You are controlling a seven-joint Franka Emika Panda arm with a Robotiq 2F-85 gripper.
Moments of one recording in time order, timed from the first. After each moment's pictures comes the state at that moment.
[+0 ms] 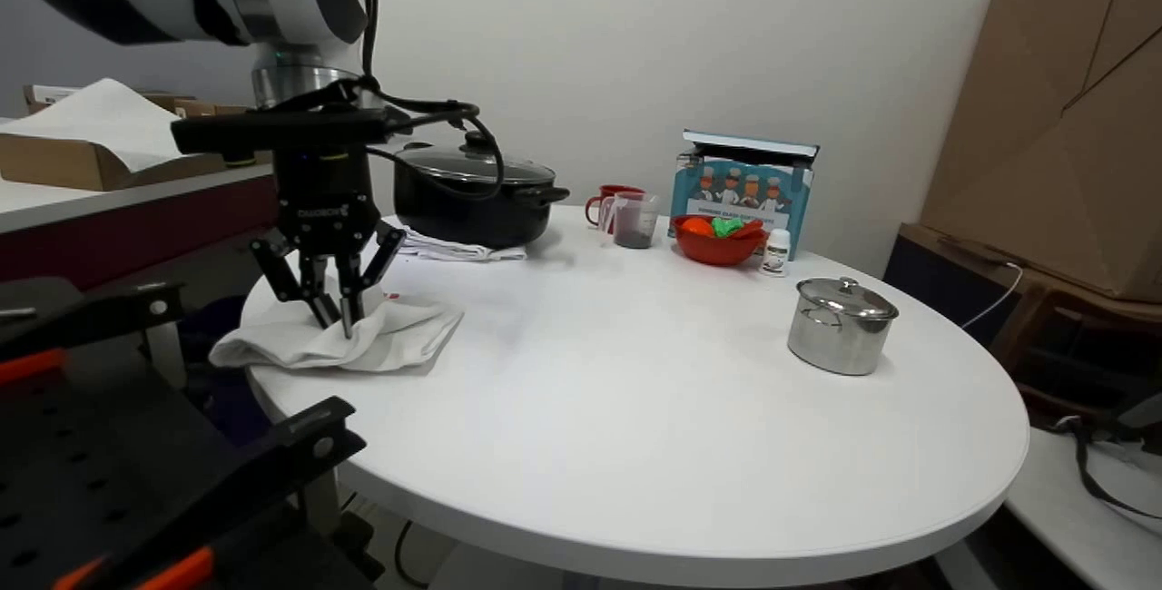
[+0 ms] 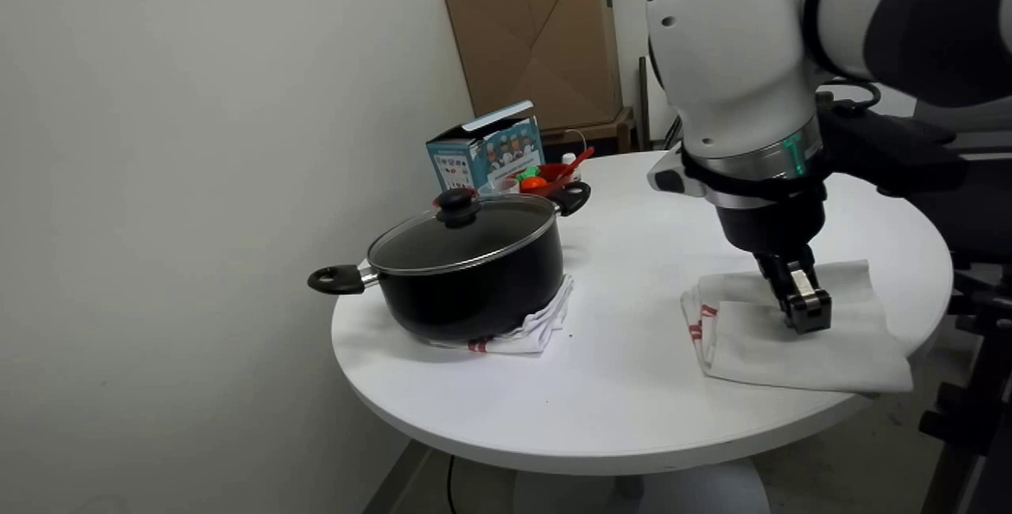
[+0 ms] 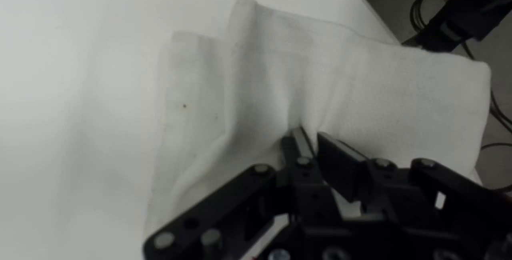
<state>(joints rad) 0.49 0.41 -0.18 -2.64 -0.60 2.82 0.15</state>
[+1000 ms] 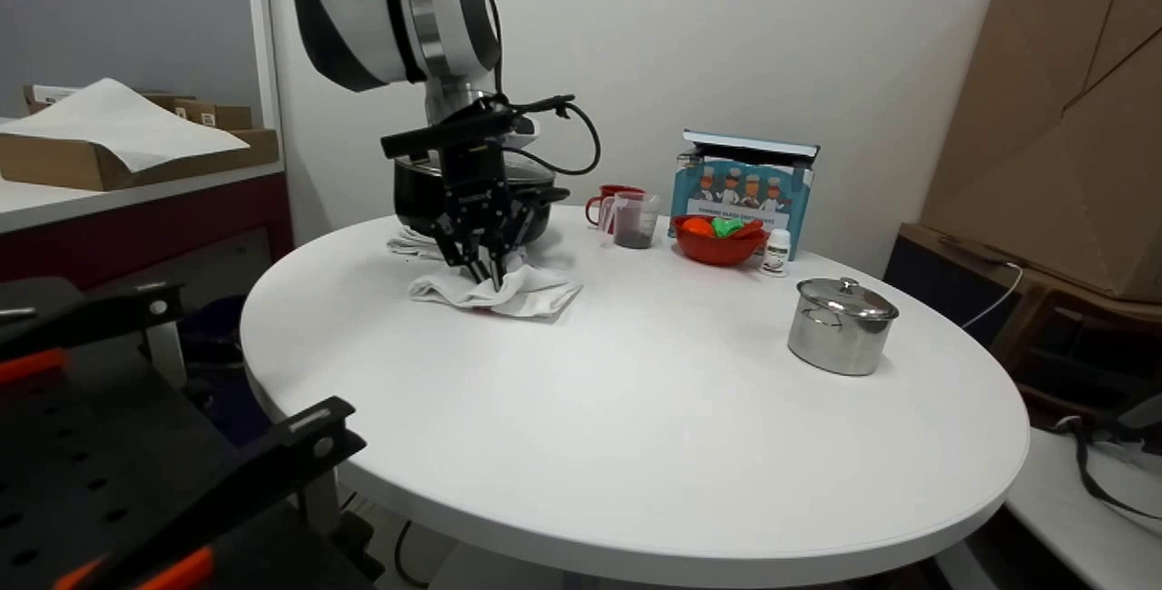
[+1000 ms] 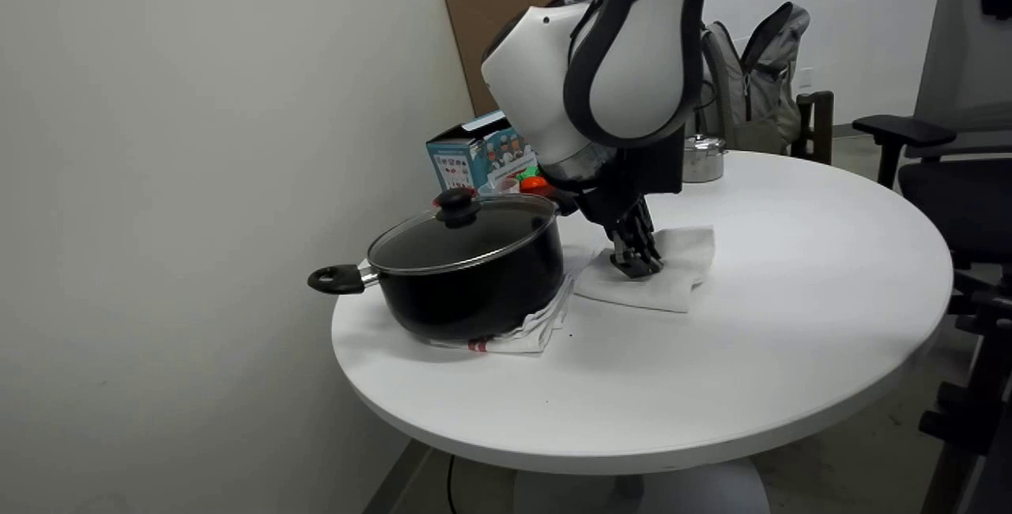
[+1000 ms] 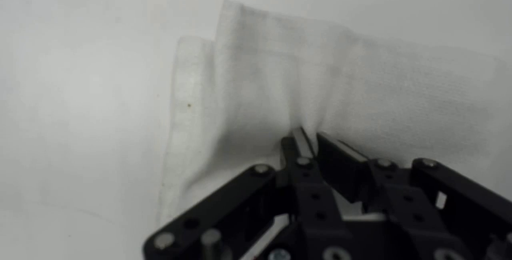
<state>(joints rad) 0.36 0.68 -0.11 -2.05 -0.49 2.45 0.22</state>
